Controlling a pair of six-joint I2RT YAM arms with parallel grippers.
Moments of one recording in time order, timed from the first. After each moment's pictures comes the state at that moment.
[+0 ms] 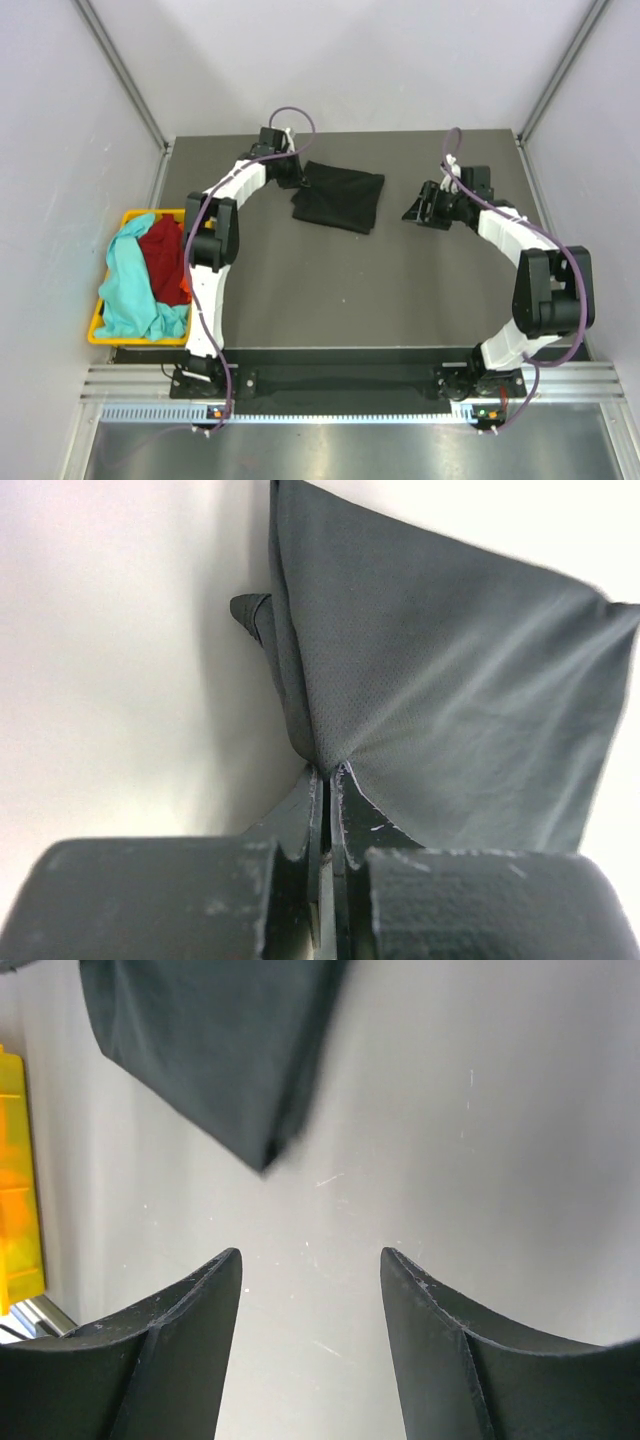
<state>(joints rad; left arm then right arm) -0.25 2.34 1.91 -0.38 0.32 -0.43 0.08 1.60 1.02 -0.22 -0.53 0.35</state>
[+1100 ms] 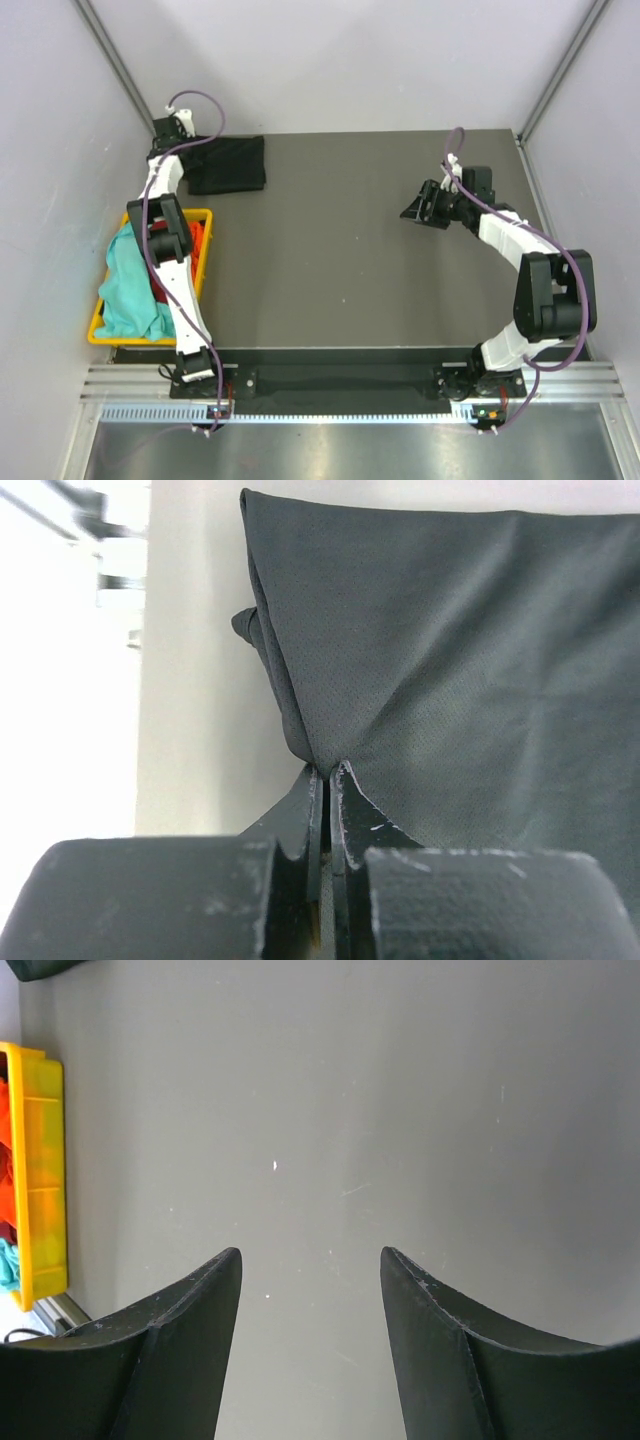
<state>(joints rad) 0.22 2.46 2.16 -0.34 0.11 0.13 0.08 1.57 0.99 -0.15 -0.56 0.39</state>
